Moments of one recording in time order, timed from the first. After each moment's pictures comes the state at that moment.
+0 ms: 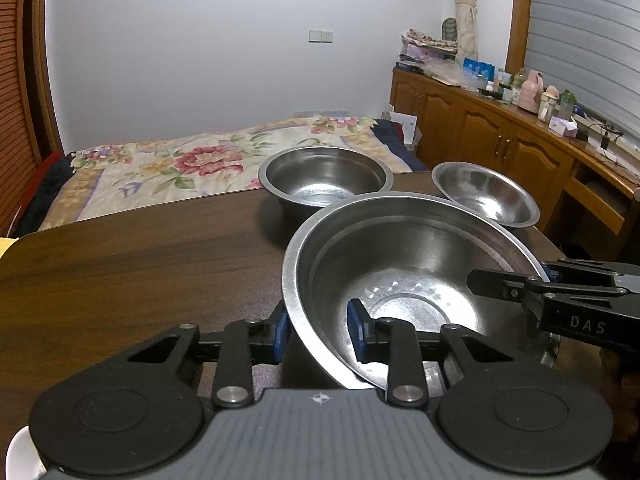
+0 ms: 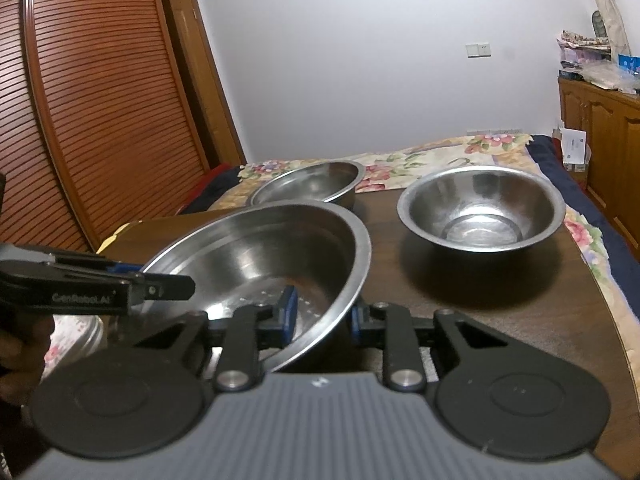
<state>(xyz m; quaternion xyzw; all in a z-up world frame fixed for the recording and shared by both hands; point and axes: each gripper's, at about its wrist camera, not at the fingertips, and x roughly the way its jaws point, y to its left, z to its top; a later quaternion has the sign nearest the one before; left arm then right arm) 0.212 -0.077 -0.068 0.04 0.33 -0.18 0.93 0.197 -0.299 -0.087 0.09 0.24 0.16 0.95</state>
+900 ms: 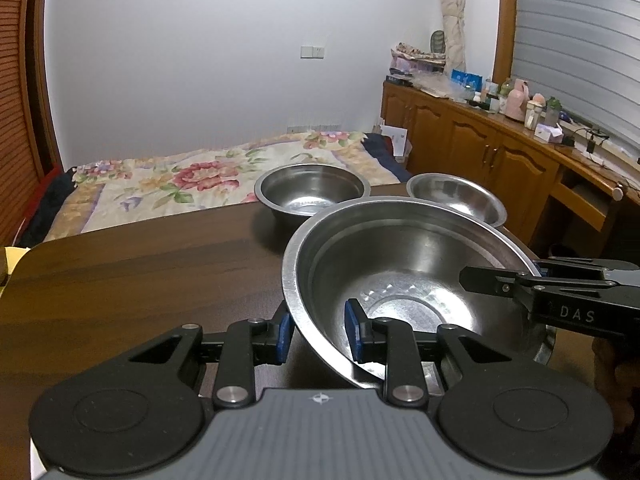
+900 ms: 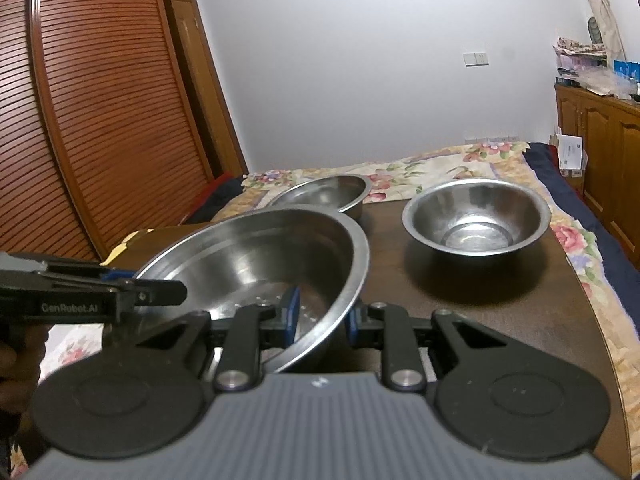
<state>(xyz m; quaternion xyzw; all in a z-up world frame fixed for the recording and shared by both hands) 0.171 -0.067 -0.049 0.05 0.30 -0.19 0.93 0.172 -0.299 -0.075 0.10 0.23 0.16 0.95</state>
